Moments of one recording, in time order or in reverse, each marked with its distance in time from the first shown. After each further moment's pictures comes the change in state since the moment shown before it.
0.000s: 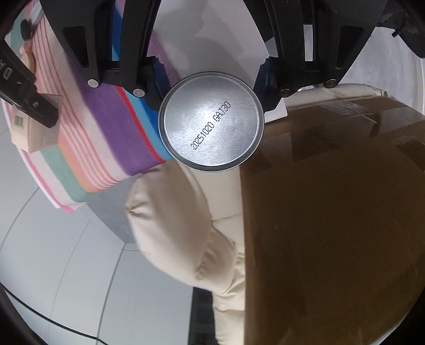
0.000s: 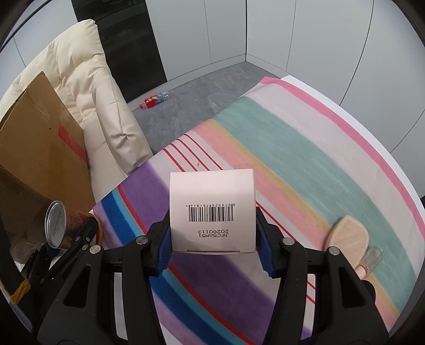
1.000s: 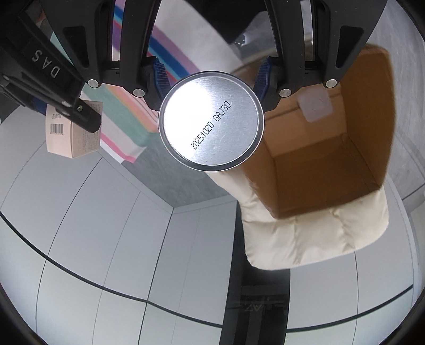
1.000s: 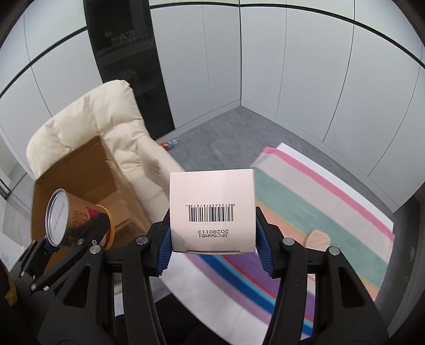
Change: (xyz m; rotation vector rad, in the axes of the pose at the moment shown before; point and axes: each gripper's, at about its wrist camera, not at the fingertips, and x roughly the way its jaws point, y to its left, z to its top) left arm -0.175 0.069 0.107 0.141 -0.172 -0.227; right arm -0.195 0.104 0.043 0.046 -0.201 -0.036
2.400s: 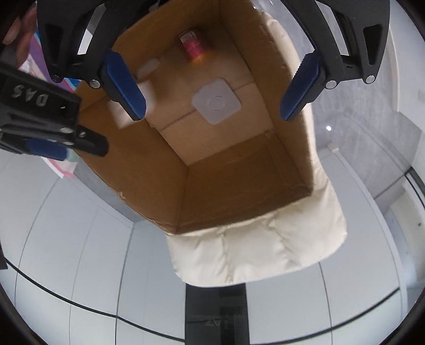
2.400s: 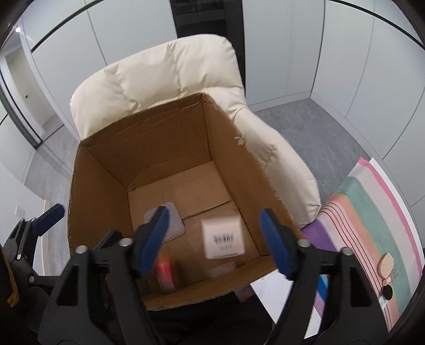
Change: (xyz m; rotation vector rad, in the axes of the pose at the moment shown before) left arm 0.006 0.174 0.009 0.055 0.075 0.174; right arm 0.065 0.187 0.001 -0.216 0.130 0.209
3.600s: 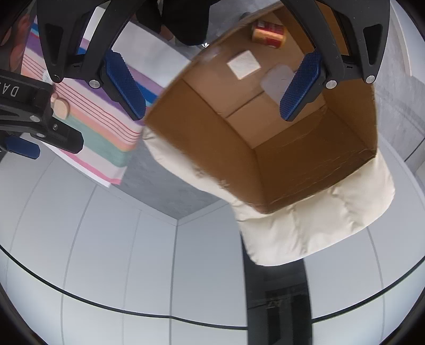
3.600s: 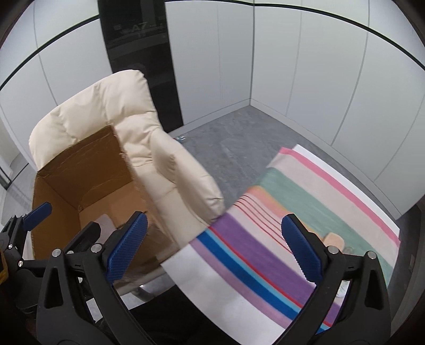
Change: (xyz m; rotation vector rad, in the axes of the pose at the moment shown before) left arm -0.018 -0.129 0.006 0.161 -0.059 -0.173; right arm -0.075 -0.141 -0.046 0.172 -0.111 -0.215
